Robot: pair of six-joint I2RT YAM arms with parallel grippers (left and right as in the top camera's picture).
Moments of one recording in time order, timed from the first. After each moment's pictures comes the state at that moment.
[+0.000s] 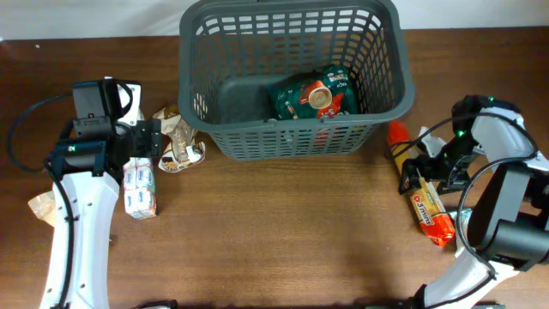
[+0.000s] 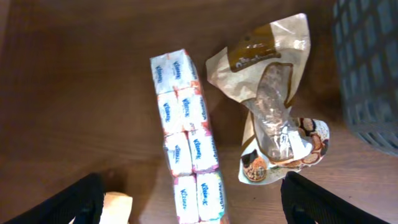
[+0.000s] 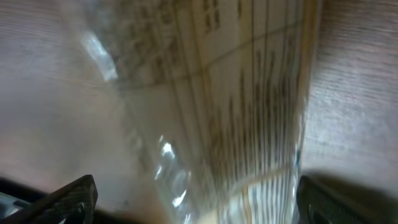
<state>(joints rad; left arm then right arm) 0.10 1.39 1.30 -0.84 -0.13 0.20 -0.29 1.96 1.35 -1.26 -0.18 -0.40</state>
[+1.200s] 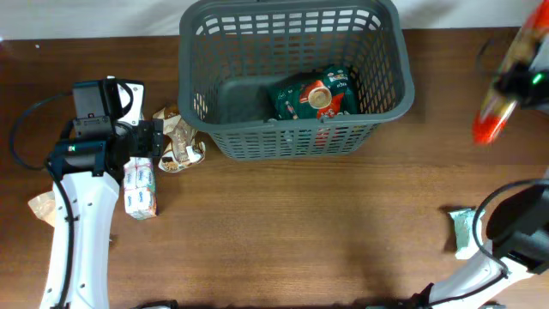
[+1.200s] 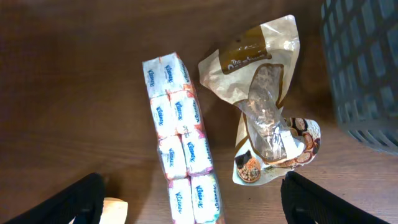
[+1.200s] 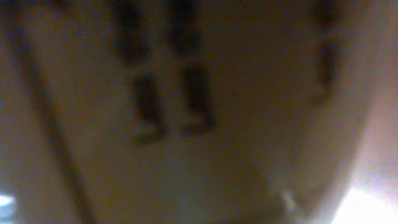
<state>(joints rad) 0.10 1.39 1.30 -0.84 -0.11 0.22 -0.50 2.00 2.12 -1.12 -0.33 -0.02</state>
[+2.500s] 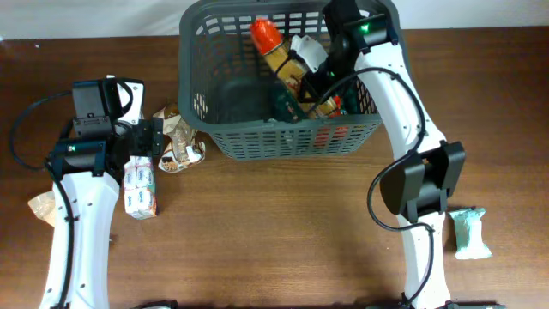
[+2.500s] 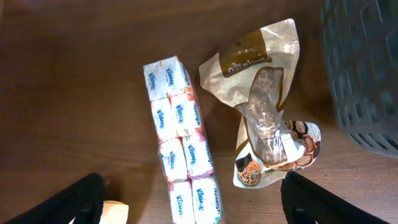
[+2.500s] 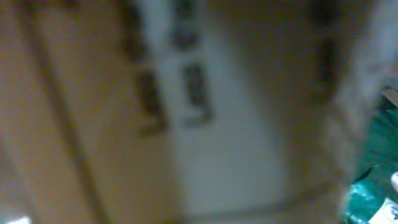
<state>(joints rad) 0.10 1.39 1.30 -0.83 -0.11 0.22 0.29 2.37 2.44 -1.38 -0.40 -0.49</state>
